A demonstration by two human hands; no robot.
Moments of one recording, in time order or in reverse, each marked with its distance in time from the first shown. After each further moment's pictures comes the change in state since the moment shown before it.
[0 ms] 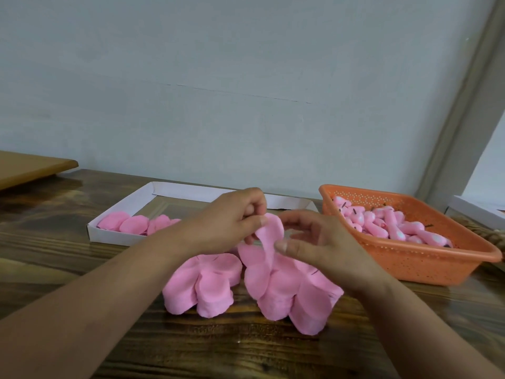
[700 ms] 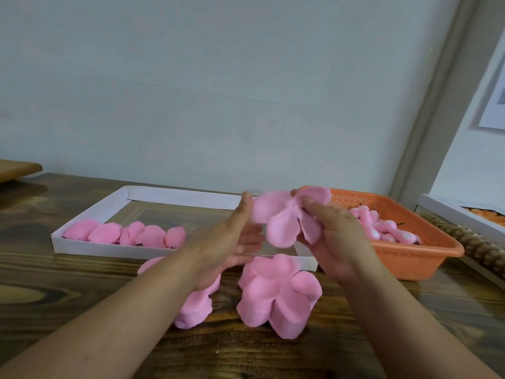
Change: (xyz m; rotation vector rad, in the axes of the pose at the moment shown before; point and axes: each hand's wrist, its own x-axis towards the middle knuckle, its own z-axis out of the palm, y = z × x) left_hand 0.007 0.000 0.042 -0.848 -0.080 -0.482; right_hand 0.011 0.007 -0.020 0.781 0.409 0.161
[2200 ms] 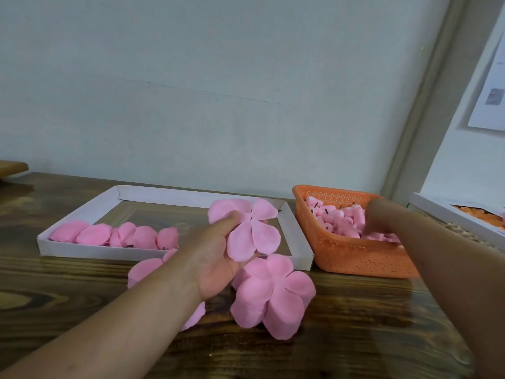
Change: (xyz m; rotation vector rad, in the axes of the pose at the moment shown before) left_hand 0.009 -0.016 0.001 -0.506 -0.092 0.194; right_hand 0.087 -0.051 -0.133 -2.123 0.102 0.521
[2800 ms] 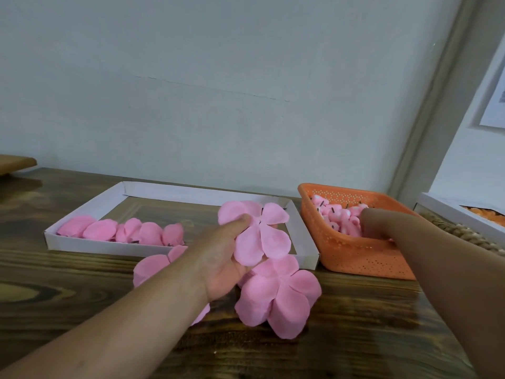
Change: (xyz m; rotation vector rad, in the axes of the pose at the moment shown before) left_hand -0.007 0.000 0.010 -0.032 0.104 -0.054; right_hand 0.015 -0.009 0.017 -0.137 -0.059 -0.201
